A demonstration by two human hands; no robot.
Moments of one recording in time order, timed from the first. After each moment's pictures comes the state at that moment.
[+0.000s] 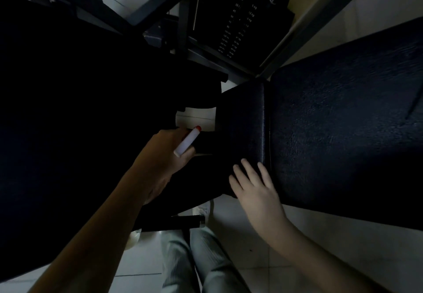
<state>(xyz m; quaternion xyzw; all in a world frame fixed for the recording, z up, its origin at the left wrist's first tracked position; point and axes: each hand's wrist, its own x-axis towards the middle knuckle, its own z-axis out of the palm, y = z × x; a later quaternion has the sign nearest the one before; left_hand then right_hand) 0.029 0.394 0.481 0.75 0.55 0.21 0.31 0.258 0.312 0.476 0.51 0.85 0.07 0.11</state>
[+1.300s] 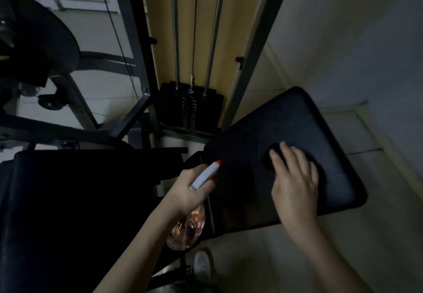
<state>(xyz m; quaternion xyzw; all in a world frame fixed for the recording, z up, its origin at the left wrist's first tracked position) 0.146 0.410 0.695 0.65 0.44 0.26 0.56 0.357 0.349 0.725 0.75 0.62 0.17 -0.15</state>
